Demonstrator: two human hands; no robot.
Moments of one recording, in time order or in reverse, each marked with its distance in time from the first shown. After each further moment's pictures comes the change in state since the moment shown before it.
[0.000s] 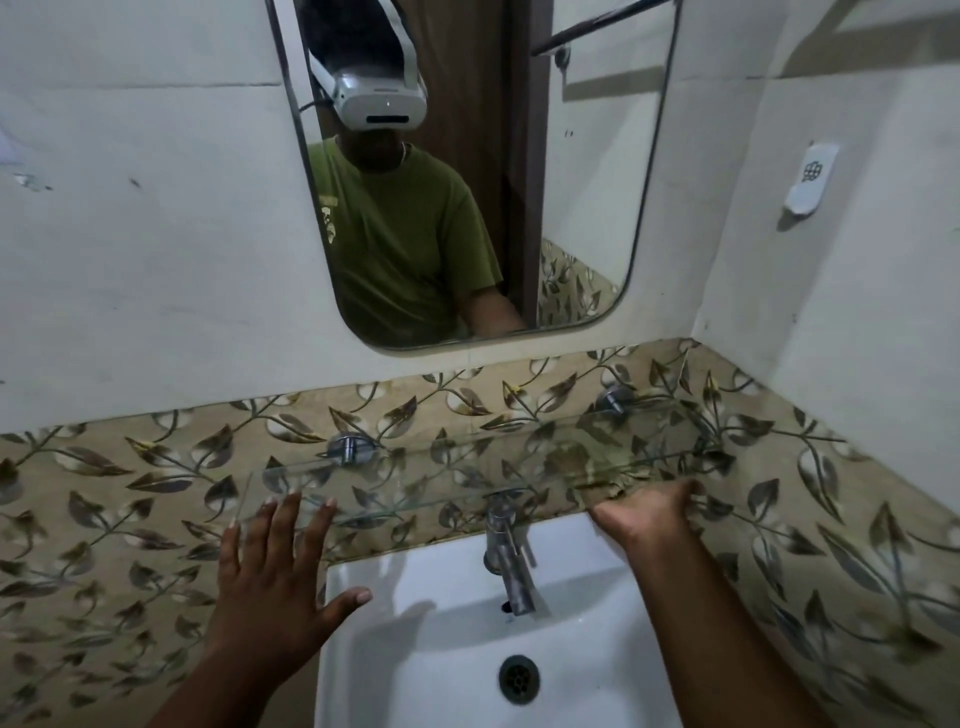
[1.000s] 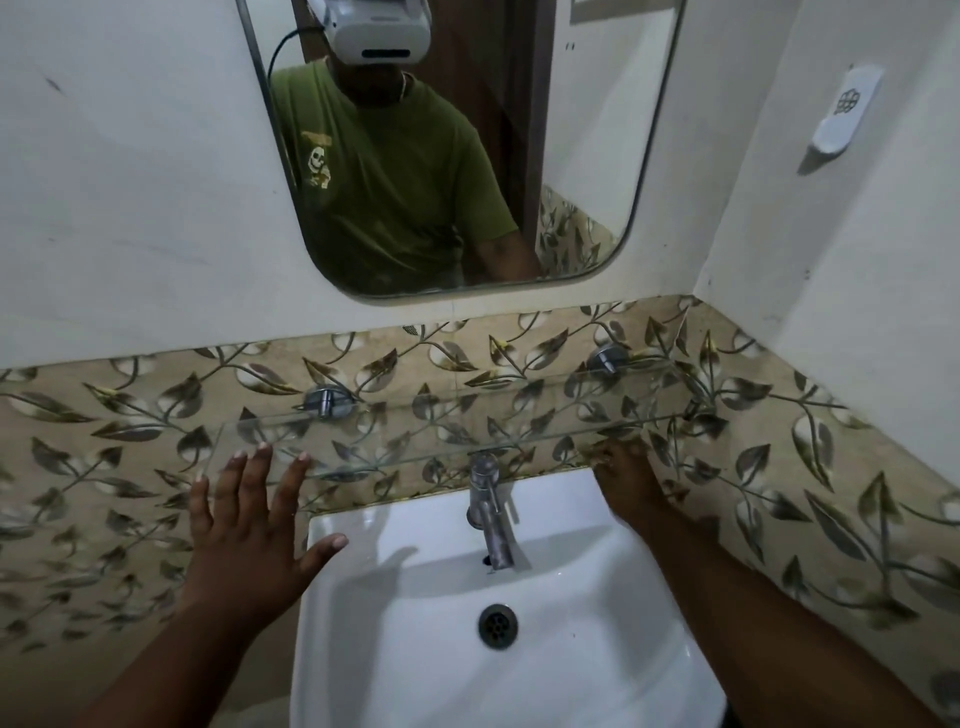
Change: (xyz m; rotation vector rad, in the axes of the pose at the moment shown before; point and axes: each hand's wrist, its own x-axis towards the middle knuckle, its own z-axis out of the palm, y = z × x) left_hand 0.001 0.008 0.005 0.095 0.143 -0.011; right_hand 0.159 -0.010 -0.120 -1.803 -0.060 -0.989
